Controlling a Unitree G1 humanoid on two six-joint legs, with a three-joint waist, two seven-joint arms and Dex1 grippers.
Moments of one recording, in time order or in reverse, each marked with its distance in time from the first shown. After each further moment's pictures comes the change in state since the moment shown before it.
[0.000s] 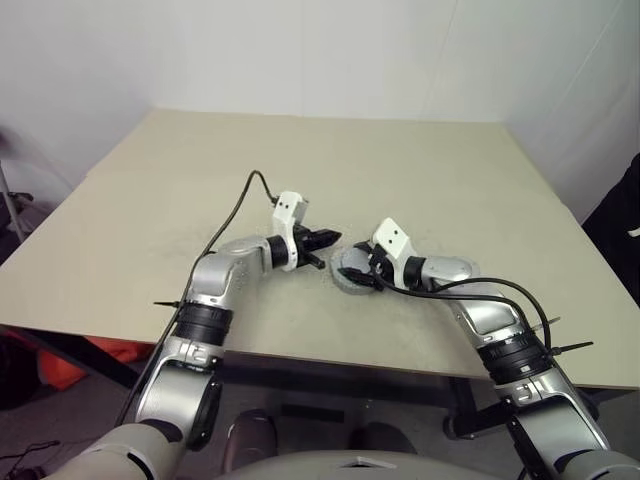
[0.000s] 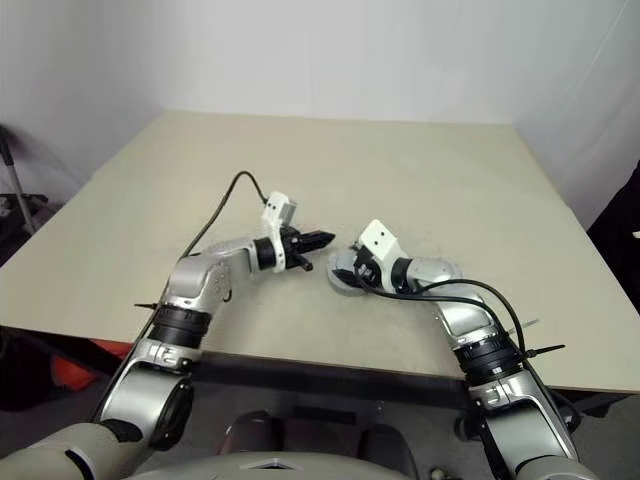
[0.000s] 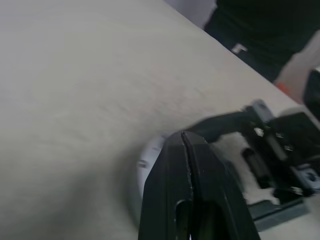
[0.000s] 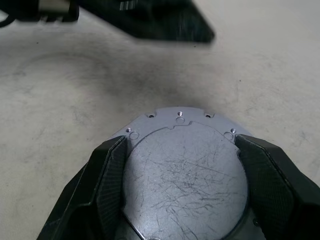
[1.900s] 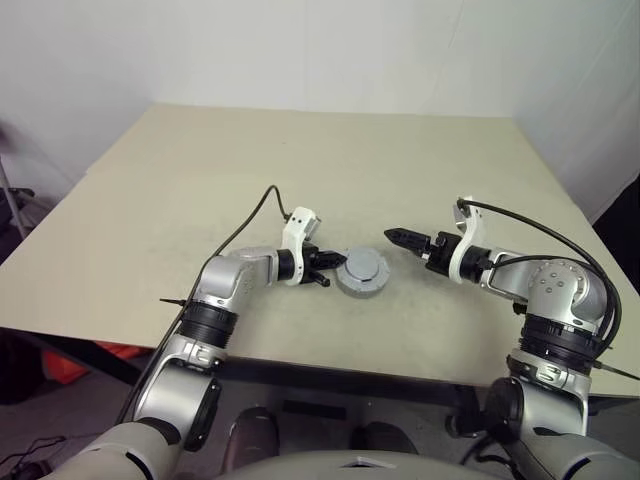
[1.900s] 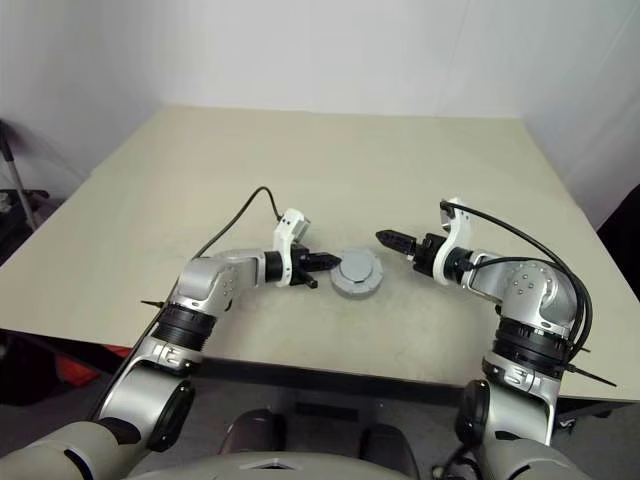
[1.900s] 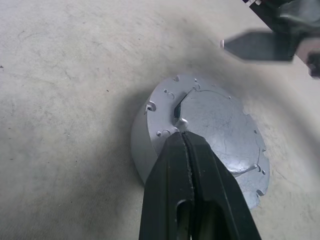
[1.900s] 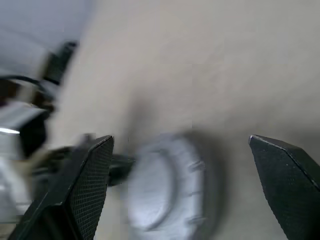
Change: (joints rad) left arm 0.018 0.014 -0.086 -0.007 0.027 0.079 0.018; right arm -0.119 0.215 -0.863 -0.115 0.495 1.135 -0.347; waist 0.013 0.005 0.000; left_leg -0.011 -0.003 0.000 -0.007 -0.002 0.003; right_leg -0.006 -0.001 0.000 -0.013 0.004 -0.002
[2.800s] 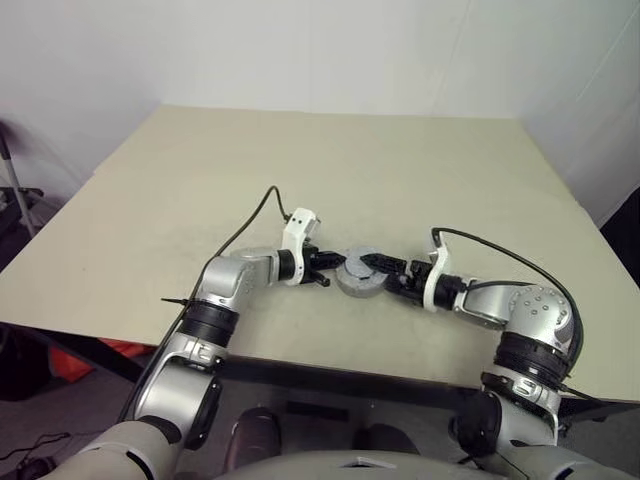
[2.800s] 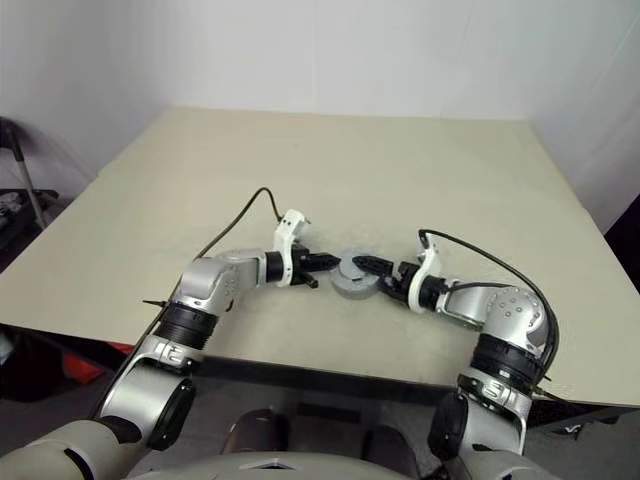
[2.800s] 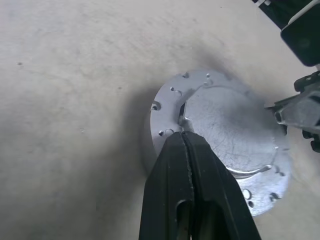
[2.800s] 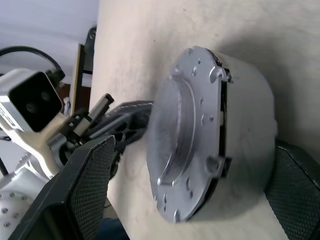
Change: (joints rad) left arm -0.009 0.014 0.002 0.033 0.011 -0.022 0.004; right arm 0.046 0.128 -0.026 0.076 0.199 0.037 -0.229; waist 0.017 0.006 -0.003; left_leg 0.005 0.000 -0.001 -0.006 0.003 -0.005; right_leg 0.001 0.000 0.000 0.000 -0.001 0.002
